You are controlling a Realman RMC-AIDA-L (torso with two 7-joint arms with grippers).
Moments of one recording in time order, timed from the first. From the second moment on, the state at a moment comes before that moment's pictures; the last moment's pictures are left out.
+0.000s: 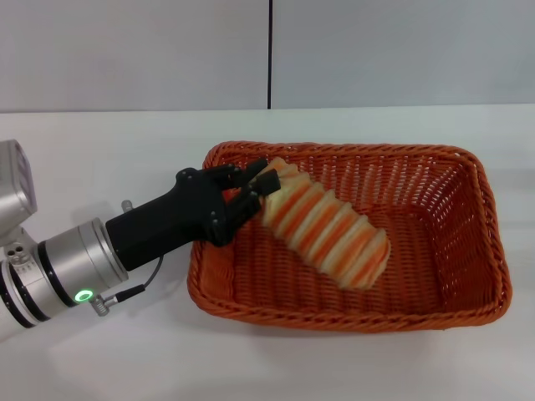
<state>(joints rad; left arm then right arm) -0.54 -2.07 0.34 0.03 1.97 1.61 -0.88 0.36 2.07 -0.12 -0.25 1.78 1.34 -2.17</state>
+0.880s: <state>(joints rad) -0.32 -2.07 -0.17 -0.12 1.95 1.74 -0.31 0.35 2.07 -0.12 -0.24 1.78 1.35 -2.17</state>
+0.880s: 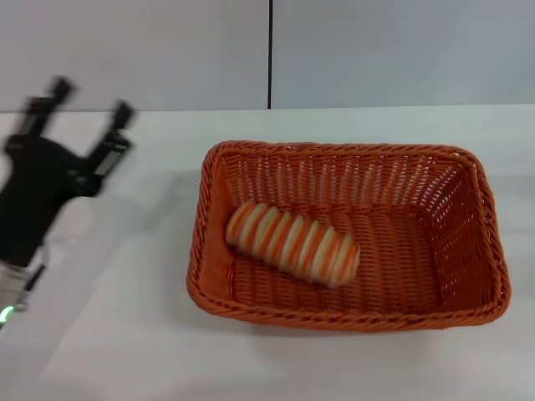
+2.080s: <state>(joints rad) -0.27 -2.07 -0.56 -0.16 1.95 1.70 -0.10 0.36 2.07 0.04 -0.25 1.79 1.34 -2.17</state>
